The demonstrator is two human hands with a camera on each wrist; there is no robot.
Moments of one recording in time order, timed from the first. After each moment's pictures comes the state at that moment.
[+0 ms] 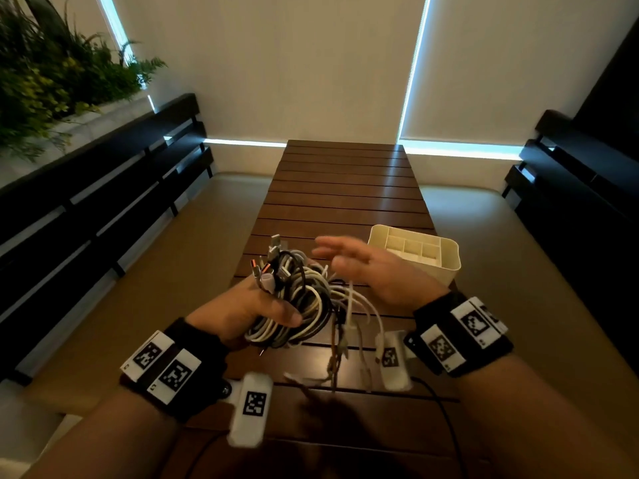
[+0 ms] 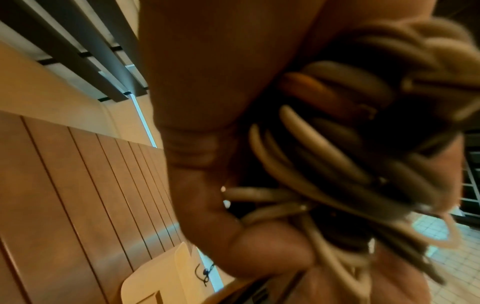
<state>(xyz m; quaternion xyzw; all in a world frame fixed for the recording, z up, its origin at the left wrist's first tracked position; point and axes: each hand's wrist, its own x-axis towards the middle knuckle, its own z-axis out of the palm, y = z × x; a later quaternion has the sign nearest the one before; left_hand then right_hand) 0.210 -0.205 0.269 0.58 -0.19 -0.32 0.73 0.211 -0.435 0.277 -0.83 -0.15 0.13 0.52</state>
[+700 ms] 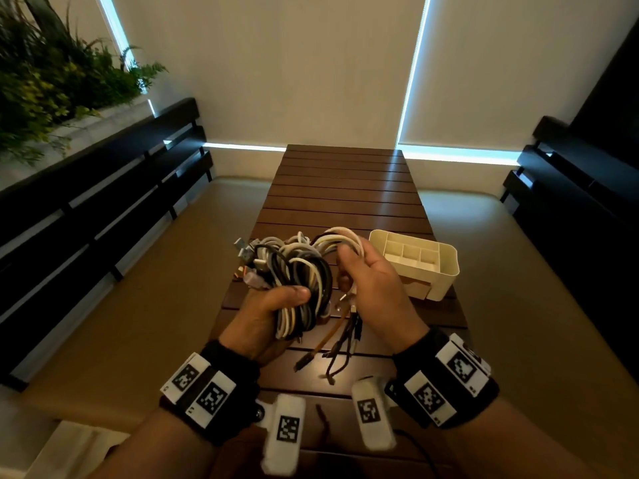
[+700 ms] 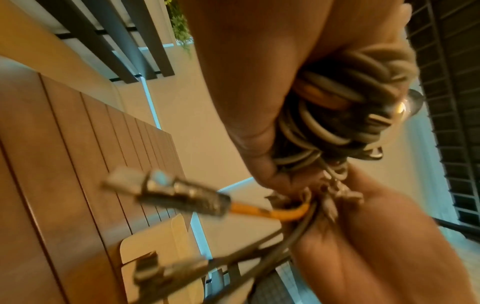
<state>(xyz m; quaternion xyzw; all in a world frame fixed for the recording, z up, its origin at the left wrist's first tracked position) 0.202 -0.238 0.247 0.44 -0.13 -0.22 0.86 0.188 -0.400 0.266 -0.73 -0.04 -0.09 0.68</state>
